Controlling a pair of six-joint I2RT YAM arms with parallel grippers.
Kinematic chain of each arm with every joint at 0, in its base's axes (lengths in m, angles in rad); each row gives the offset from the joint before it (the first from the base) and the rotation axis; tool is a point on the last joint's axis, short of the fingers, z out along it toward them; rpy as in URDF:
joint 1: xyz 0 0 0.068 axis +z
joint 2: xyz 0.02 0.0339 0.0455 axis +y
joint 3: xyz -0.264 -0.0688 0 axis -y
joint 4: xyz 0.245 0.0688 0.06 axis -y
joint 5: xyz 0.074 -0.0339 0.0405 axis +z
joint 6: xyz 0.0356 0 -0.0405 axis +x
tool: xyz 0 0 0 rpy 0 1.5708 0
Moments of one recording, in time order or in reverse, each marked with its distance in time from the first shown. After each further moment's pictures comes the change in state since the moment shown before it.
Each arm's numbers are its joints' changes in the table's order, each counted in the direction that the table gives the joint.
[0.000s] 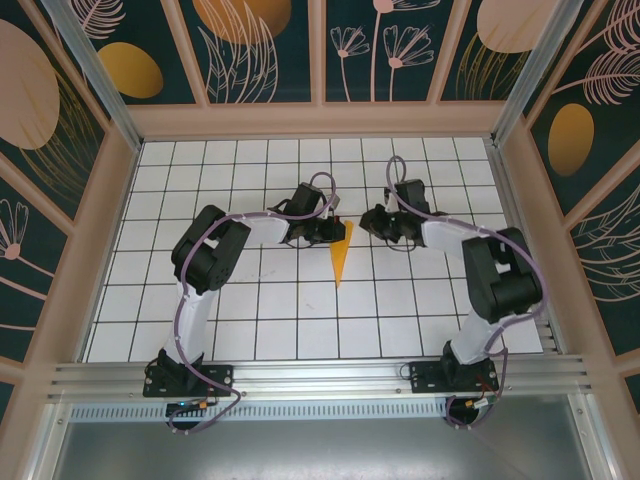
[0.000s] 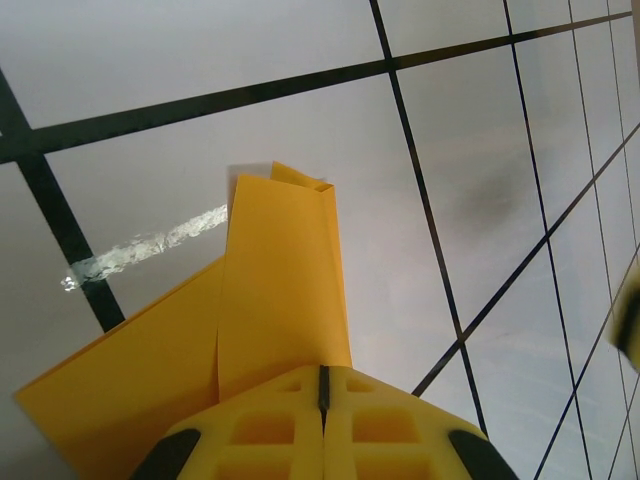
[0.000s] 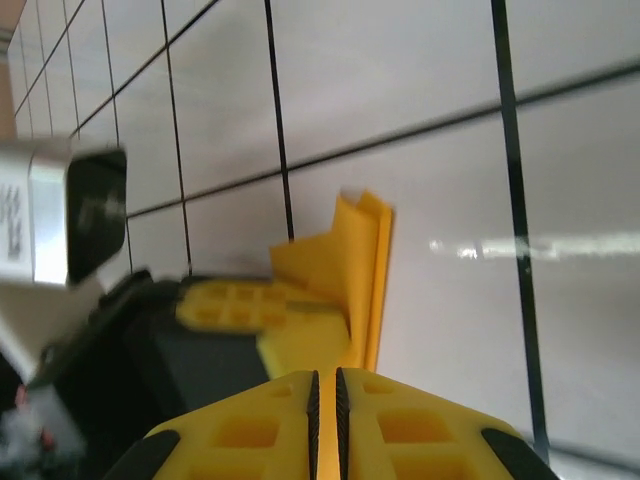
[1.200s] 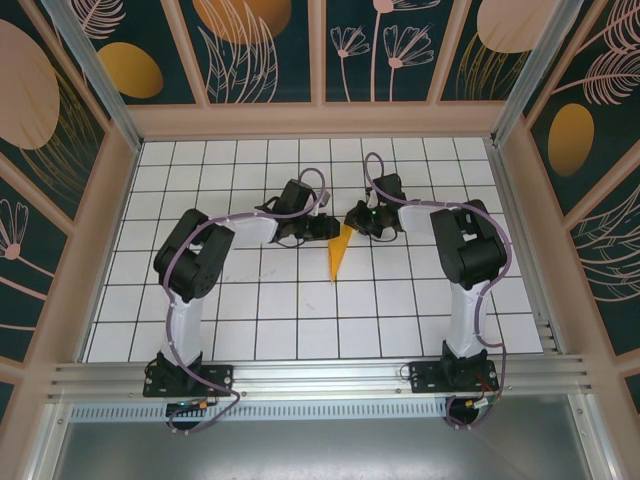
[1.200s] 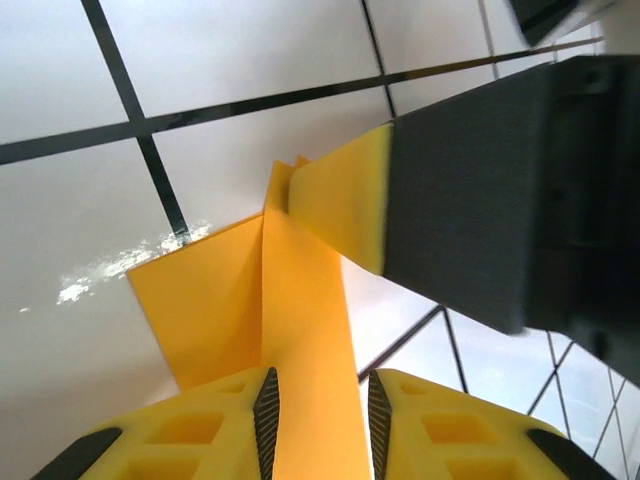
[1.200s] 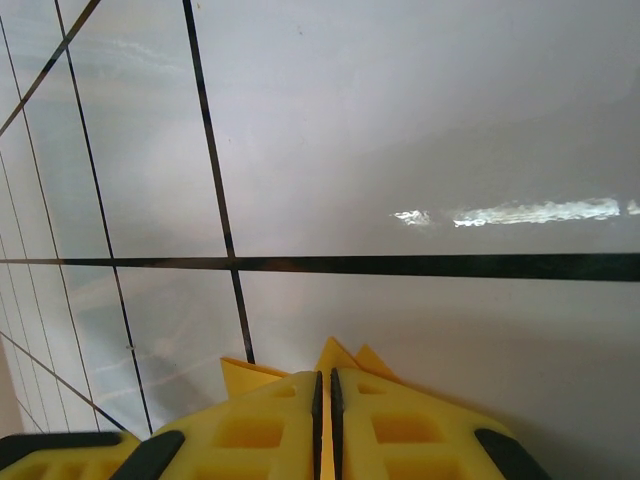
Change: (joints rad) left arm 0.022 -0.150 -0.092 -0.043 0.028 0.011; right arm 0.047 0.280 0.207 -0.021 0.013 0.025
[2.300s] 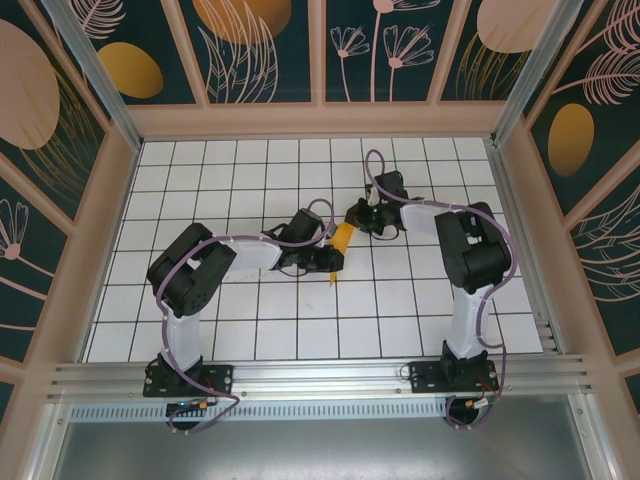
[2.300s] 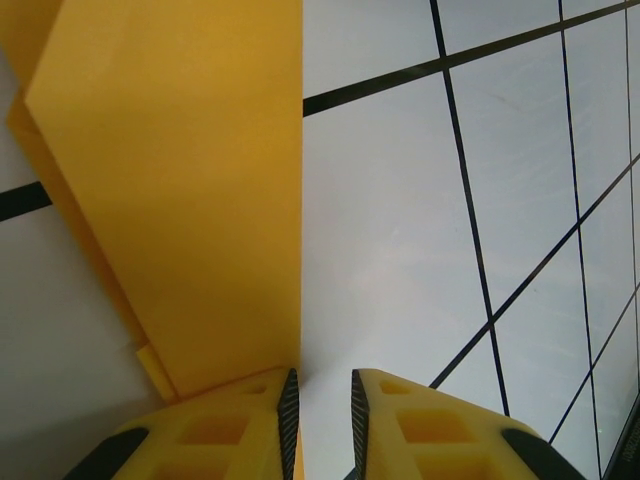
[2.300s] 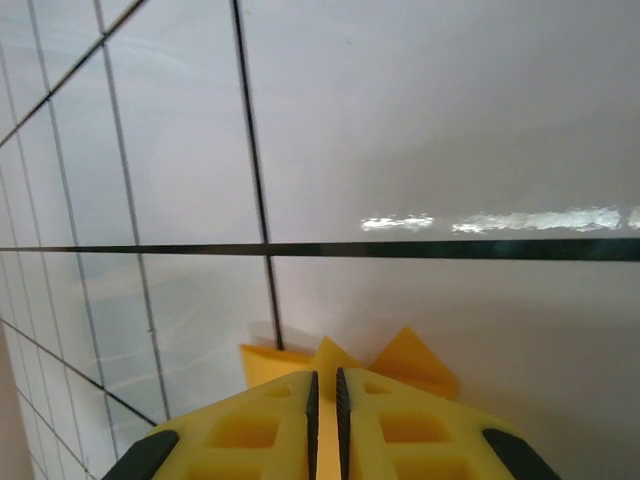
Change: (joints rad) left arm -0.138 -0.086 -0.214 0.043 0.029 -0.072; right arm 0.000 -0.060 0.000 -0.037 -0.002 -0.035
